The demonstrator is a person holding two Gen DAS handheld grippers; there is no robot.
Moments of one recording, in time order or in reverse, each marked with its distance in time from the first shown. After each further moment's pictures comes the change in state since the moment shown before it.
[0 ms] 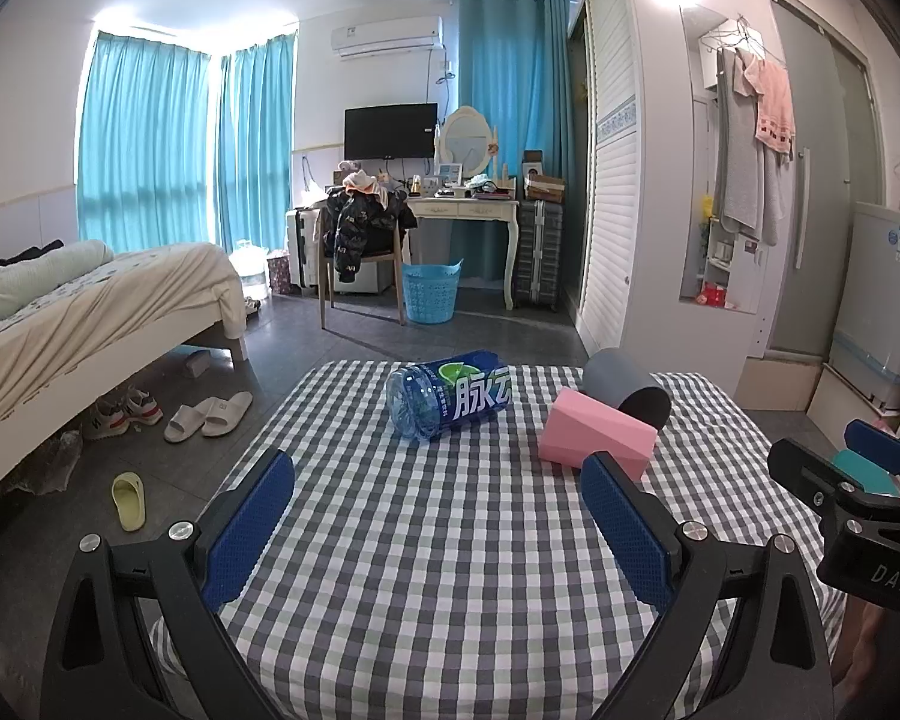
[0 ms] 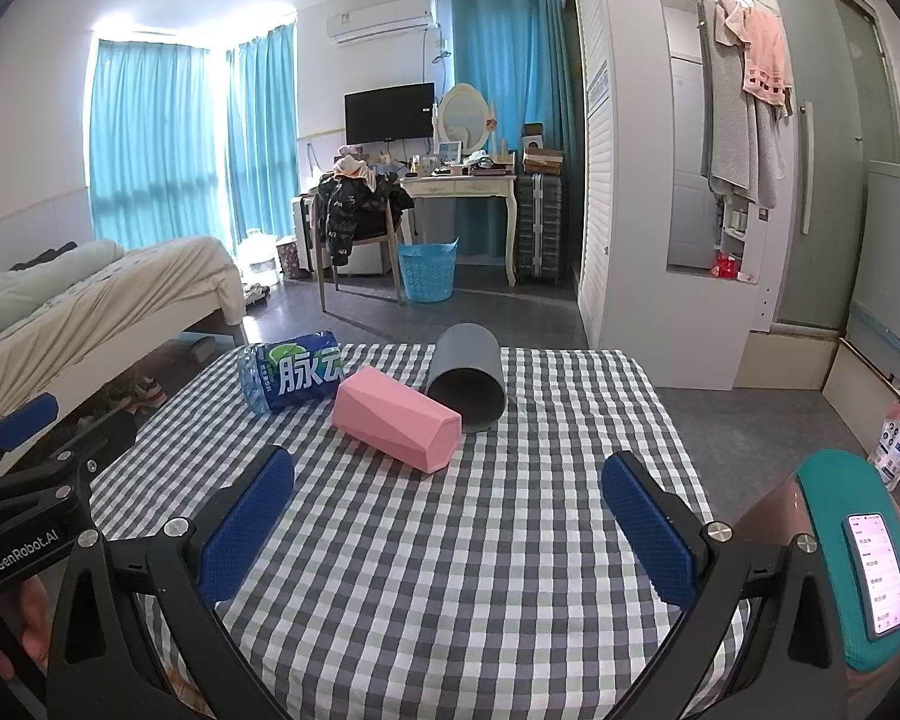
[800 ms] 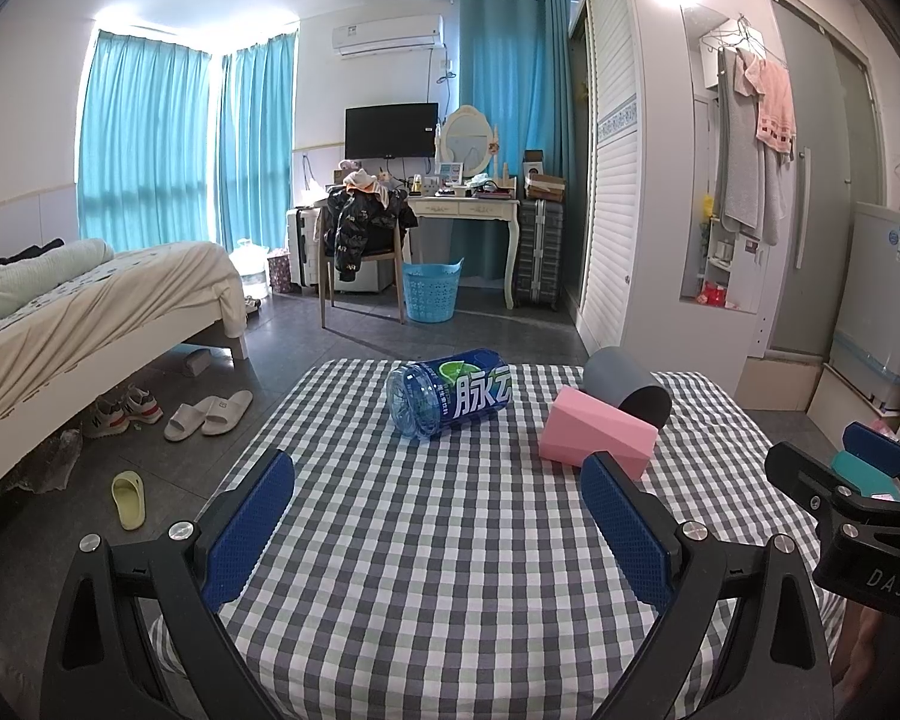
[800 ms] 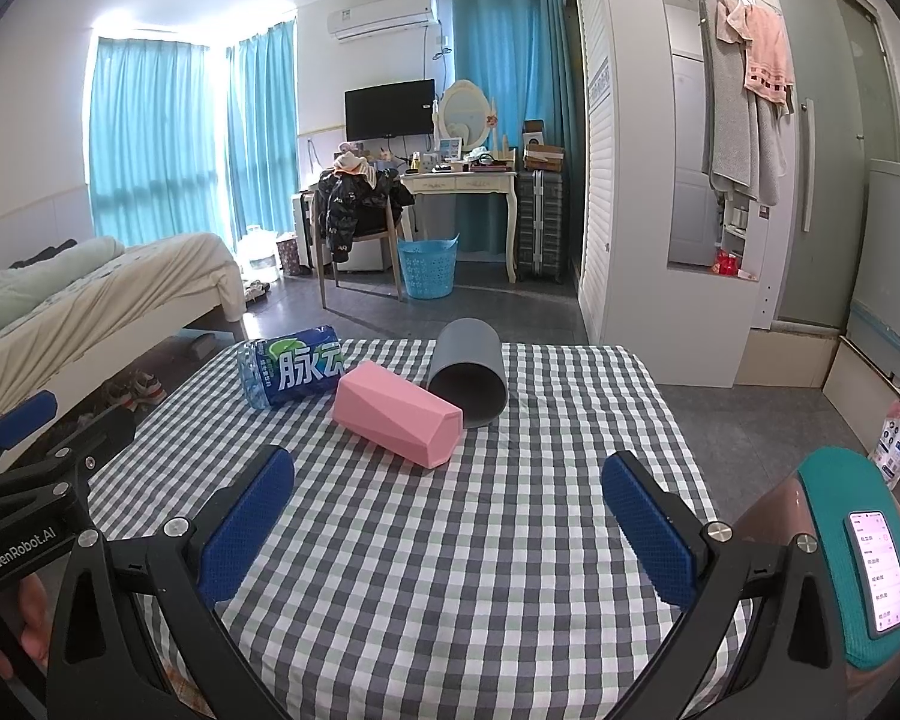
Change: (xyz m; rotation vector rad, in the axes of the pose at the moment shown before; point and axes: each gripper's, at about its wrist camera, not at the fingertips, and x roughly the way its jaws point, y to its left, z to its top) left arm 0.001 0.001 0.000 0.000 0.000 -0.001; right arm 0.001 0.003 -0.003 0.000 0.004 -0.001
